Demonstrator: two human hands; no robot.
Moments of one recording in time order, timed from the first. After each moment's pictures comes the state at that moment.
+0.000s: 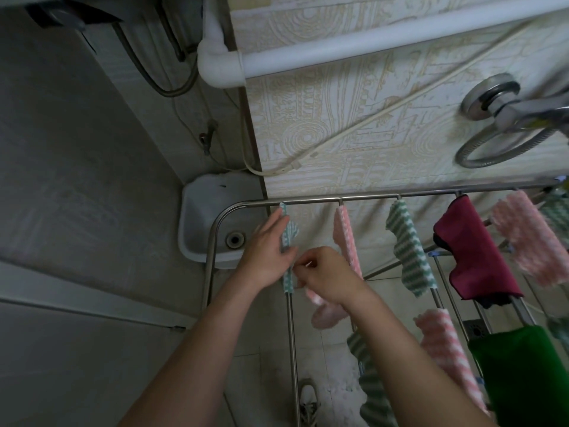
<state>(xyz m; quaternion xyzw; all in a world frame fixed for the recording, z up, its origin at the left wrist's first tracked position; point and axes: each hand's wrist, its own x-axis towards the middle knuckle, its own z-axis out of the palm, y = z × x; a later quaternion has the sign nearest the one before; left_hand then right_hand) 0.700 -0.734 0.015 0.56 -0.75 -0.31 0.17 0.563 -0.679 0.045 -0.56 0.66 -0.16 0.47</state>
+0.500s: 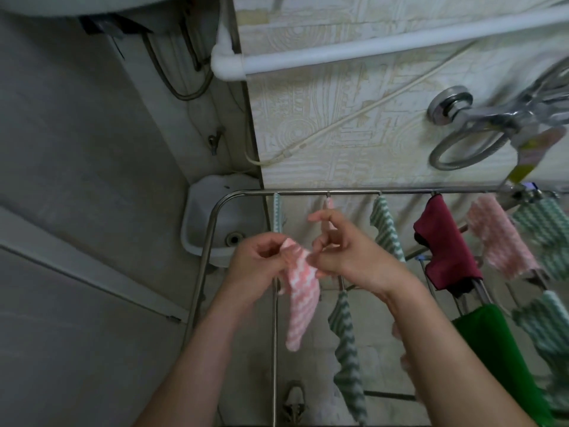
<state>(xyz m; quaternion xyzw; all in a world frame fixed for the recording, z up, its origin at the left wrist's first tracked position) 0.688 -0.623 0.089 0.49 -0.52 -0.56 0.41 0.515 -0.615 0.128 -0.52 0.52 -0.31 0.60</state>
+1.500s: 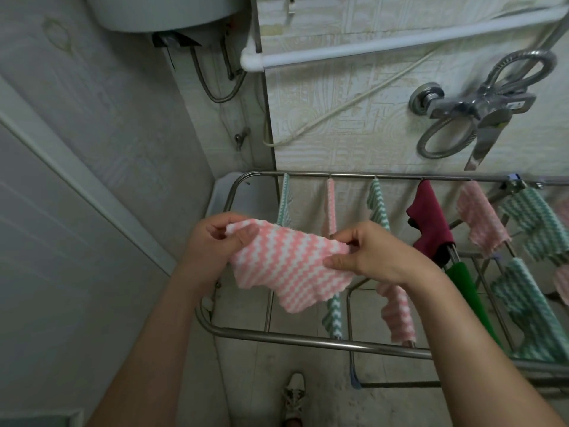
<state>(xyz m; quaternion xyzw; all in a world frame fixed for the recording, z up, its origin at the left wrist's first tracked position) 0.727 -0.501 0.145 0.51 -0.54 -0.48 0.47 0.474 -0.513 0.148 -0.71 0.51 -0.17 0.45</state>
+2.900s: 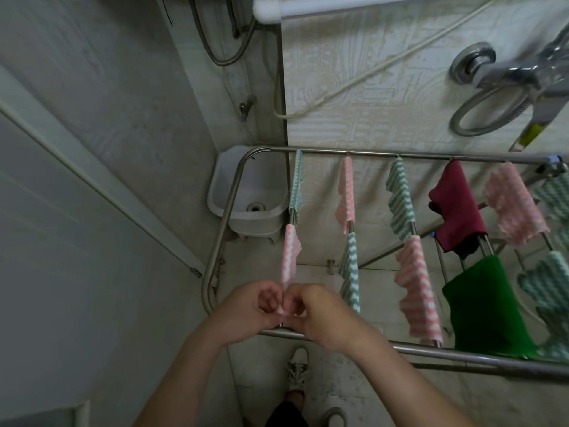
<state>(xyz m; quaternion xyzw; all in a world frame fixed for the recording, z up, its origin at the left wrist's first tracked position) 0.740 -0.470 0.032 0.58 -0.59 -0.55 0.17 0.564 -0.473 0.029 -0.75 0.50 -0.10 0.43</state>
